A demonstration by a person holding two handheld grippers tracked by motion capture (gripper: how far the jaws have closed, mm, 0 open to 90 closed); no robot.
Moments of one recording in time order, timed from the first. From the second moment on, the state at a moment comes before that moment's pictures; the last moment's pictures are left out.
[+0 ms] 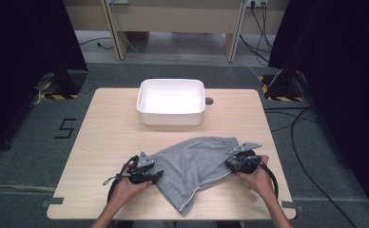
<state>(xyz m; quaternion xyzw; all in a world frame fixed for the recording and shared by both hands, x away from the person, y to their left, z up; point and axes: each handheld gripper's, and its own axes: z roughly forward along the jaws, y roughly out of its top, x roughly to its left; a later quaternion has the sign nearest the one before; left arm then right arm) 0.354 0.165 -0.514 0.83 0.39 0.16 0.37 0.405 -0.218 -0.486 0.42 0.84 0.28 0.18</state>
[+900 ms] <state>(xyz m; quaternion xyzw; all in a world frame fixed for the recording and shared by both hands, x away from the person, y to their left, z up) 0.379 0.151 -0.508 0.83 0.38 0.13 0.39 0.377 -0.161 -0.488 0.41 0.84 0.32 0.14</state>
